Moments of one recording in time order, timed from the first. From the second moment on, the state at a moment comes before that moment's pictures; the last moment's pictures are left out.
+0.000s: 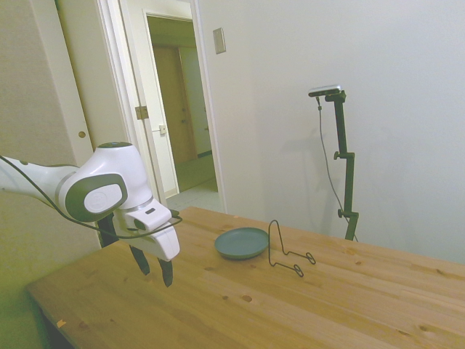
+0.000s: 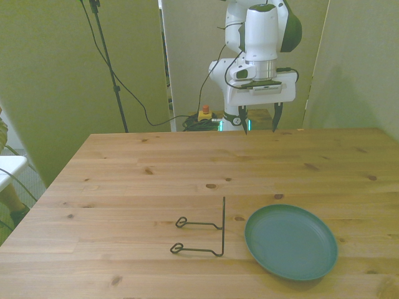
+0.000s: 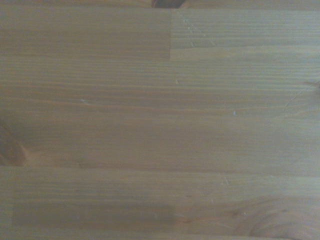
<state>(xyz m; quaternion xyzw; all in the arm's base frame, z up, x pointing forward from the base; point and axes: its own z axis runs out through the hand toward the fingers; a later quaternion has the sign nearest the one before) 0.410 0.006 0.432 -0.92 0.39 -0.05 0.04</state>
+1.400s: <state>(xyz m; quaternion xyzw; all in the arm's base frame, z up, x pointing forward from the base) 0.600 0.077 0.493 -0.89 0.43 -0.13 0.04</state>
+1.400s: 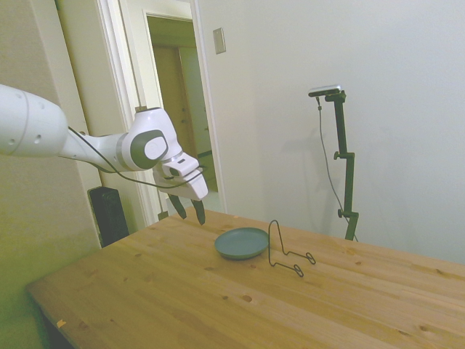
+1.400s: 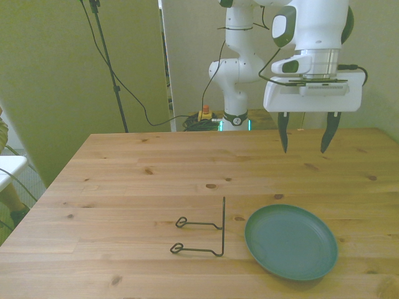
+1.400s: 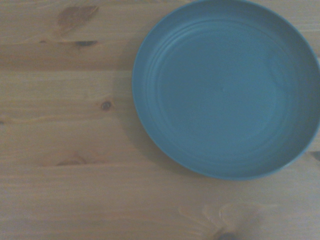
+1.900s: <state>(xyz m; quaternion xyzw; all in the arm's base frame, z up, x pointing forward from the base) 0.655 0.070 0.448 -0.87 0.47 -0.13 0.00</state>
